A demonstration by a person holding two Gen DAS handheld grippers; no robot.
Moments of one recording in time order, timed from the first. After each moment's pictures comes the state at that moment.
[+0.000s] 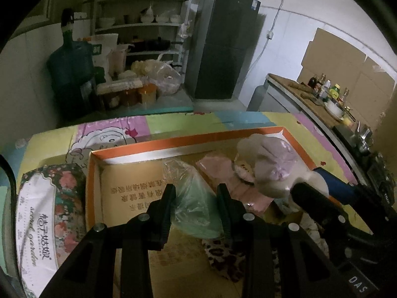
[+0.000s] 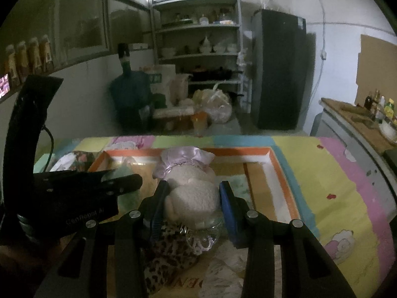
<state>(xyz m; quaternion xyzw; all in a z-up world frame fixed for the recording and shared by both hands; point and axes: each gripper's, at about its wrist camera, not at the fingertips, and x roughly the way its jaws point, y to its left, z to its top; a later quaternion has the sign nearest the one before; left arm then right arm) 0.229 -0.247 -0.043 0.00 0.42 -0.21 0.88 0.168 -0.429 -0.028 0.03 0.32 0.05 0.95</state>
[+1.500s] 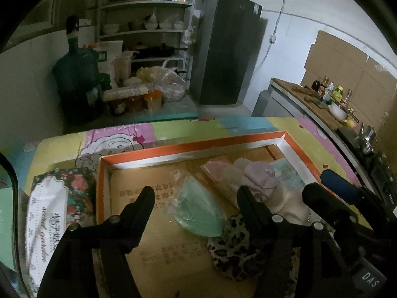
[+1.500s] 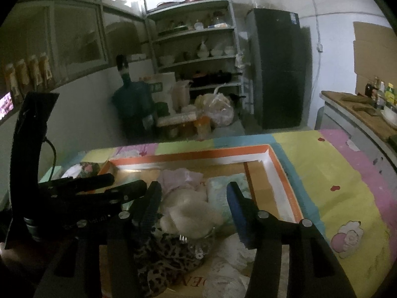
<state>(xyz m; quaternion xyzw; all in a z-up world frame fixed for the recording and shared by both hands) 0.218 -0.246 -0.033 0.01 0.39 -0.19 0.90 0.156 -0.441 -0.022 0.08 0.30 0.05 0.95</state>
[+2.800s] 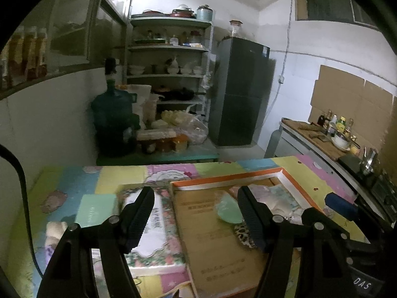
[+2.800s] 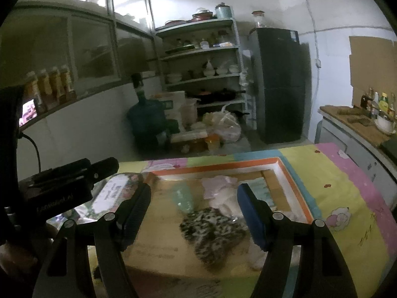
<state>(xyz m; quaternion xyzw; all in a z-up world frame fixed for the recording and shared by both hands) 0.125 -0.161 0.053 -0.01 0.28 -0.14 0.95 0.077 -0.378 0.034 0.08 0.25 0.06 0.96</state>
